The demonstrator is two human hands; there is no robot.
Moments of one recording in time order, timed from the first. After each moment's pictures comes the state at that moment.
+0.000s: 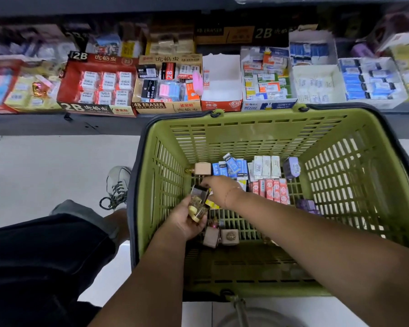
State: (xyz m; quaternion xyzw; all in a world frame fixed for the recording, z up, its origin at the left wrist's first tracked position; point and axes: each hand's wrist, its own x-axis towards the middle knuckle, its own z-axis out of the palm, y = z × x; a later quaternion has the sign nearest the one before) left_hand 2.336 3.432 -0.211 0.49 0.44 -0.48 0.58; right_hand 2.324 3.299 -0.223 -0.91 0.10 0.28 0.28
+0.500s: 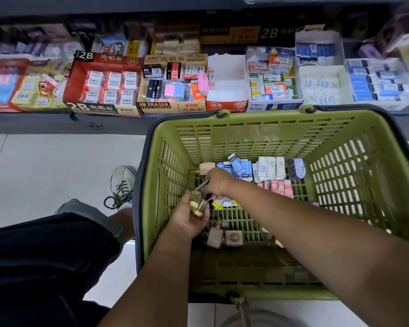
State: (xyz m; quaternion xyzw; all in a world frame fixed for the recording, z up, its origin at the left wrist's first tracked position) left_hand 2.340 3.430 -0.207 0.44 0.46 -0.42 0.64; right_hand 2.356 3.309 -0.202 -0.81 0.24 0.39 0.37
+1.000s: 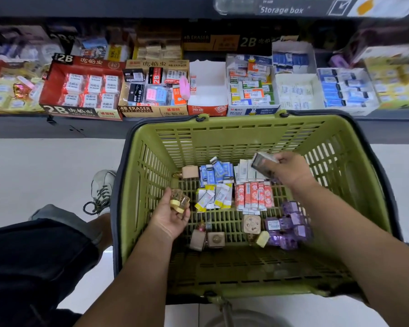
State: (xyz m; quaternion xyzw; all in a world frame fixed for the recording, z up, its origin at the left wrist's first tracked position) left_hand 2.341 3.434 -0.205 0.45 0.43 -0.39 0.67; right_hand 2.260 3.174 -0.162 -0.72 0.49 0.01 0.49
